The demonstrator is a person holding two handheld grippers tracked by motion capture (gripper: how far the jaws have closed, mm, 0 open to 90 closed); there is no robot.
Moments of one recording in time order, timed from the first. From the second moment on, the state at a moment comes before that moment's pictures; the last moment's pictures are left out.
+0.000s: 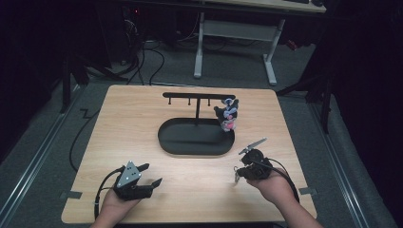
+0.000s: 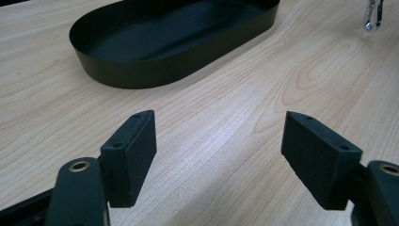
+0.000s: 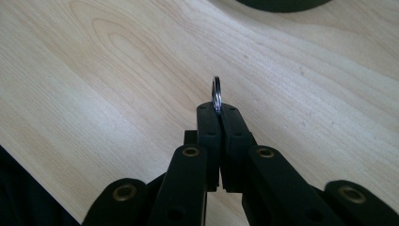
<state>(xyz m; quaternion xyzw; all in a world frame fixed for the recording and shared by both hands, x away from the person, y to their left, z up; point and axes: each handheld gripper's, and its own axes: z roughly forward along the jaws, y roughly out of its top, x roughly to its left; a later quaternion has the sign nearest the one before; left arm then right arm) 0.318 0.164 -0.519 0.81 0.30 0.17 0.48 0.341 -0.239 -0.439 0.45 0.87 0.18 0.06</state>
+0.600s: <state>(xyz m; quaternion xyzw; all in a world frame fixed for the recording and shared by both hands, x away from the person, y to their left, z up) 0.318 0.164 -0.519 0.80 0.30 0.17 0.49 0.351 -0.239 -0.421 0.45 0.87 0.19 0.07</state>
